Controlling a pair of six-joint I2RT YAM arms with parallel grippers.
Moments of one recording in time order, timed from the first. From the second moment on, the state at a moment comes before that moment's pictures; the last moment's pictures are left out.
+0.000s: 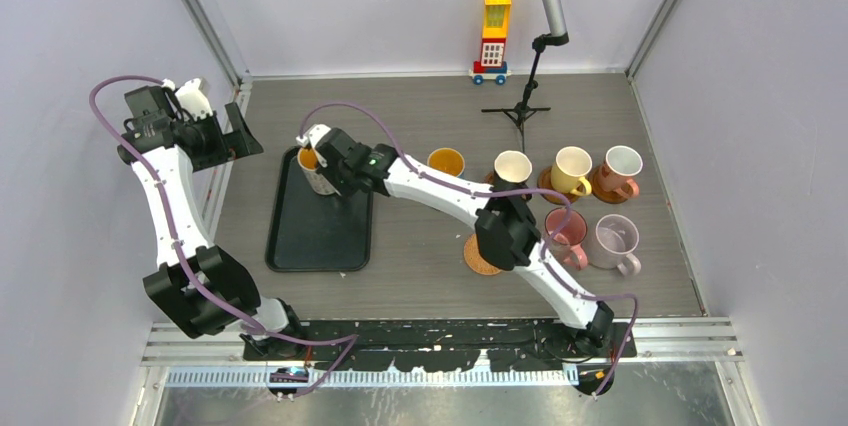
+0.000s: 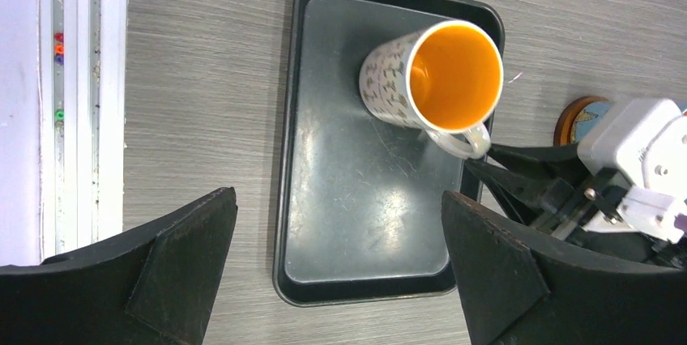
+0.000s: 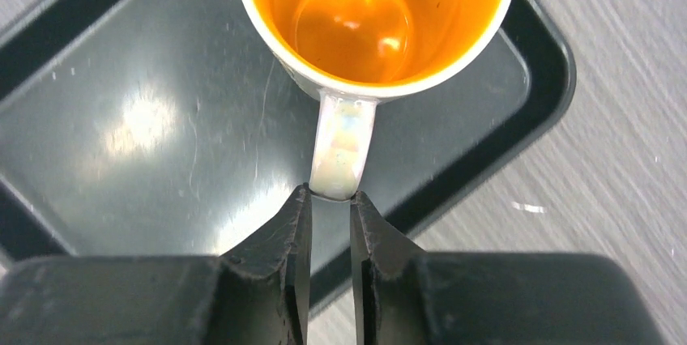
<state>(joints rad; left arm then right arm) 0.49 1.42 1.50 -0.98 0.47 0.11 1.04 2.45 2.32 -0.60 0.15 0.05</state>
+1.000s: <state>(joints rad) 0.50 1.43 1.50 -0.99 0.48 0.11 1.04 2.39 2.20 -0.78 0.11 0.11</state>
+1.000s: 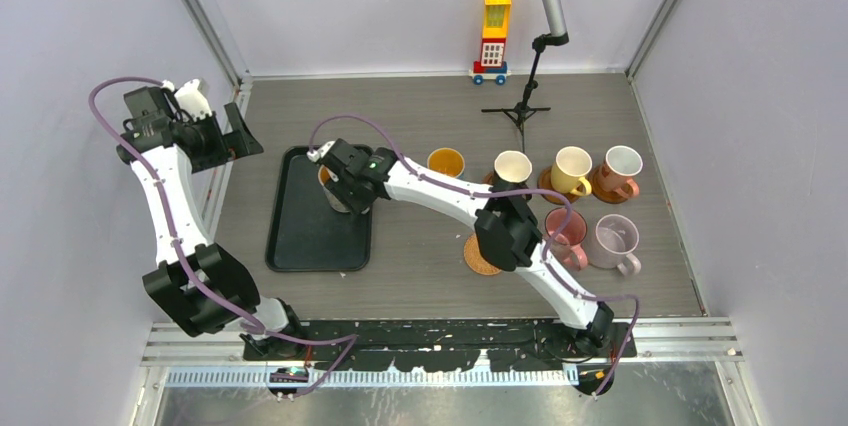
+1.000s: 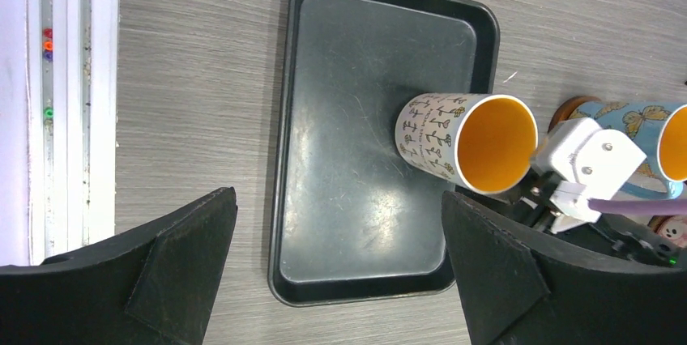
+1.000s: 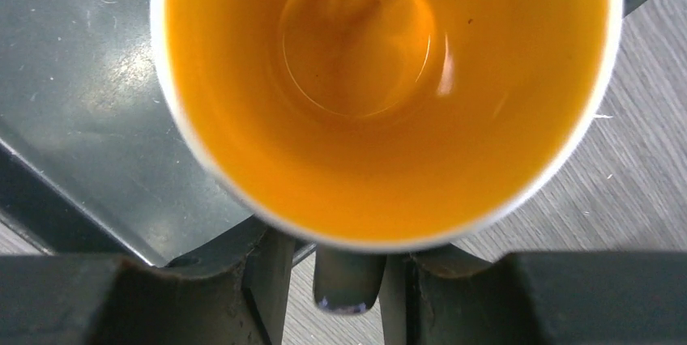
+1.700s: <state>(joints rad) 0.52 1.46 1.50 -0.99 0.53 0.10 1.04 2.34 2.11 -0.66 0.11 0.11</state>
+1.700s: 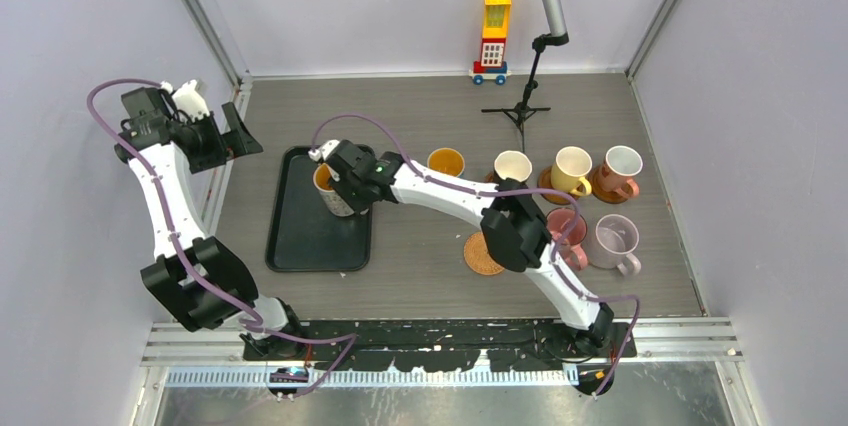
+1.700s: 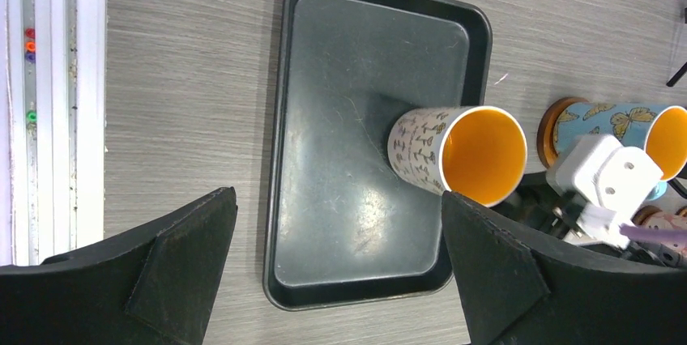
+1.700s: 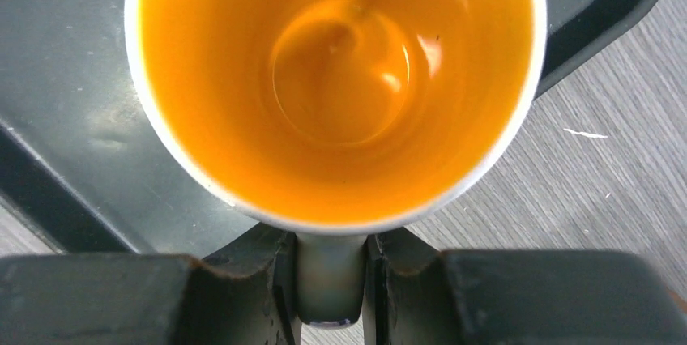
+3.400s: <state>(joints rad) 0.39 1.55 1.74 -1.07 0.49 0.10 0.88 0.86 0.74 -0.69 0.29 0.38</state>
